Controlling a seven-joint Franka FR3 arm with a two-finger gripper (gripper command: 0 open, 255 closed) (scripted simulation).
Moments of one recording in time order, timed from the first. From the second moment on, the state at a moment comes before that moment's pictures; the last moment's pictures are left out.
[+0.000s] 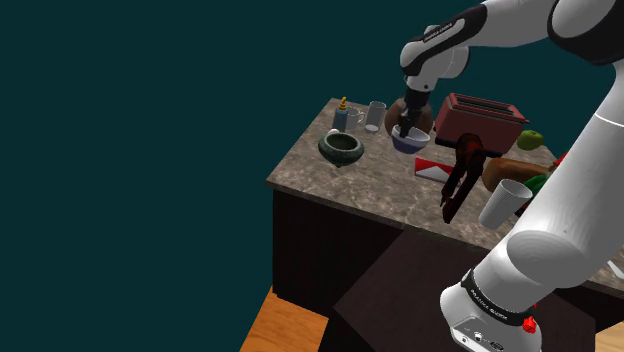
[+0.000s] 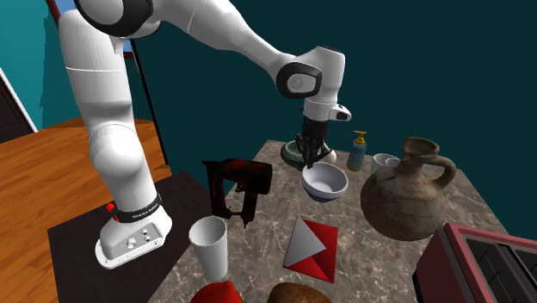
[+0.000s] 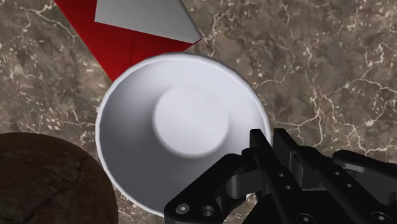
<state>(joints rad) -0.18 0.12 -0.47 -2.07 0.08 2.10 -0.64</state>
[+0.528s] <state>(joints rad) -0.17 0.07 -0.48 -2.01 0.05 2.00 -0.62</state>
